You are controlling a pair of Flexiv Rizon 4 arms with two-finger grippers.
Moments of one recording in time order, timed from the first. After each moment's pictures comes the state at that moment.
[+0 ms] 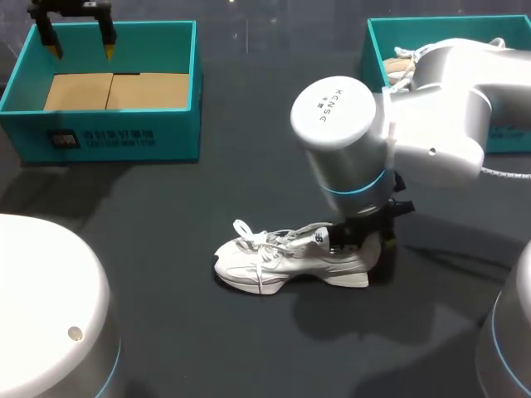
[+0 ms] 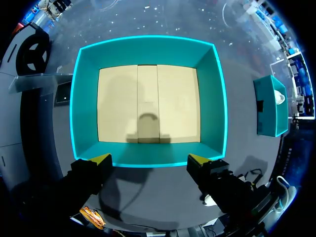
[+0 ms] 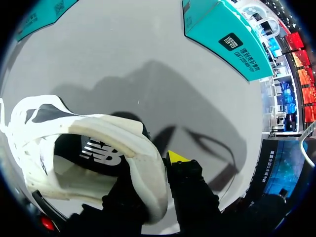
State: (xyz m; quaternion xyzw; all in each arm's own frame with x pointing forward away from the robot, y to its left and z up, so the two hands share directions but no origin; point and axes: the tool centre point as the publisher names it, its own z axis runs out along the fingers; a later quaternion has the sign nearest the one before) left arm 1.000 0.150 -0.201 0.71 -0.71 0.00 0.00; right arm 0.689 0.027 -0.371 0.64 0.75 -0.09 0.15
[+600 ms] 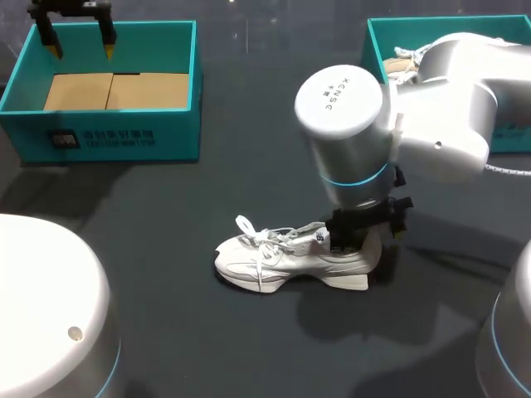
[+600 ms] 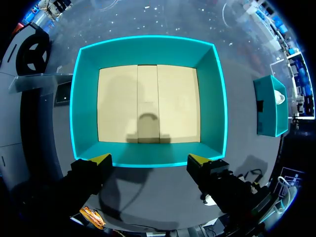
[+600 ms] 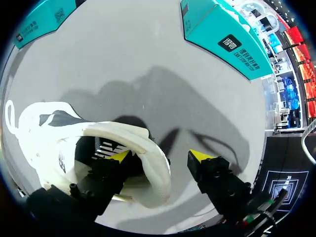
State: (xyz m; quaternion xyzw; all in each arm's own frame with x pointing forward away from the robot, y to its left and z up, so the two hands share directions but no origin) left arm 1.000 0.150 -0.201 0.71 -0.71 0.00 0.00; right arm 0.694 0.038 -0.355 0.66 0.74 -0.06 0.14
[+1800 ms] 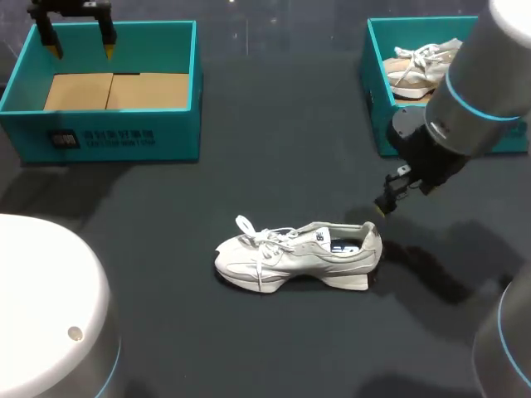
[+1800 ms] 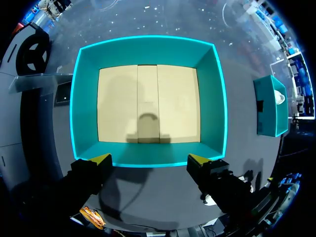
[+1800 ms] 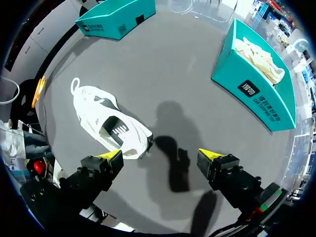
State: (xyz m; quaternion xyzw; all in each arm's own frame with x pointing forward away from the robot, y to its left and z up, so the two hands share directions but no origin) left arm 1.000 0.150 -0.201 0.71 -0.71 0.00 0.00; right arm 0.711 -0.005 -0.271 0.47 0.87 0.11 0.03
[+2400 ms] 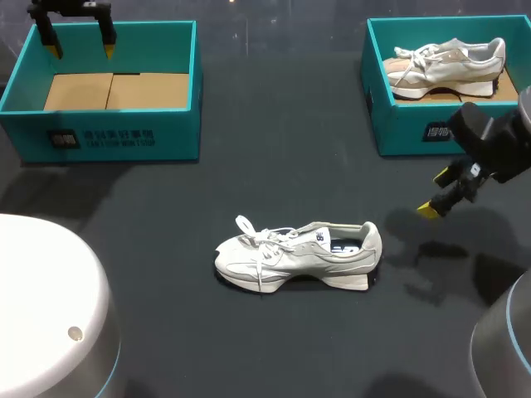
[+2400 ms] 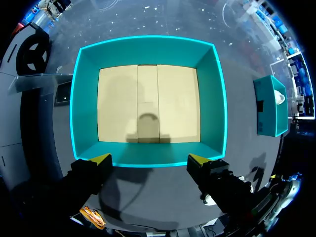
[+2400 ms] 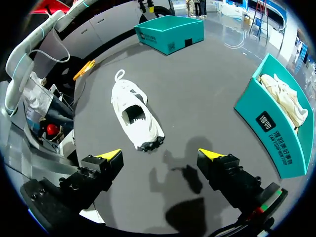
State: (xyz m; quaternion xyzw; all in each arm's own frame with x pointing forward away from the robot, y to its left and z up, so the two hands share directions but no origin) left arm 1.000 0.150 -0.201 0.71 -0.71 0.00 0.00; right arm 0.704 -0.043 -0.260 0.29 0.92 0.27 -0.03
